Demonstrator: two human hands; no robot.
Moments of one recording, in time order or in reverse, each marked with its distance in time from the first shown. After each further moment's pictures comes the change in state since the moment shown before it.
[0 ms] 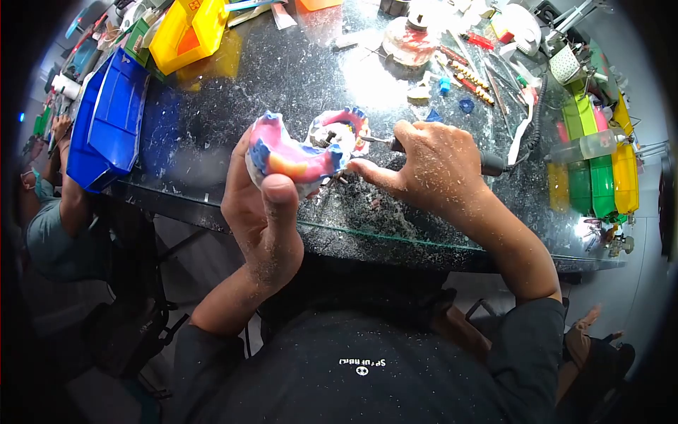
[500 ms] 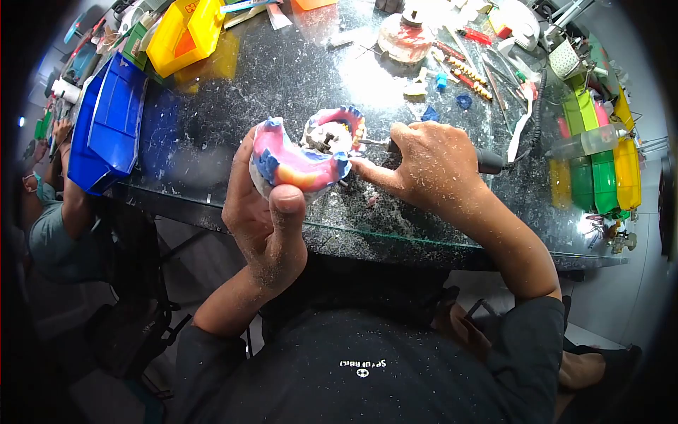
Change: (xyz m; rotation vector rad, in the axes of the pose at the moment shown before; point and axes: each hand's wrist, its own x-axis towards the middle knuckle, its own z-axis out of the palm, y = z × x) left_hand -0.006 0.001 0.003 0.018 -0.026 0.006; right_hand 0.000 0.003 0.003 -0.009 -0.070 -0.003
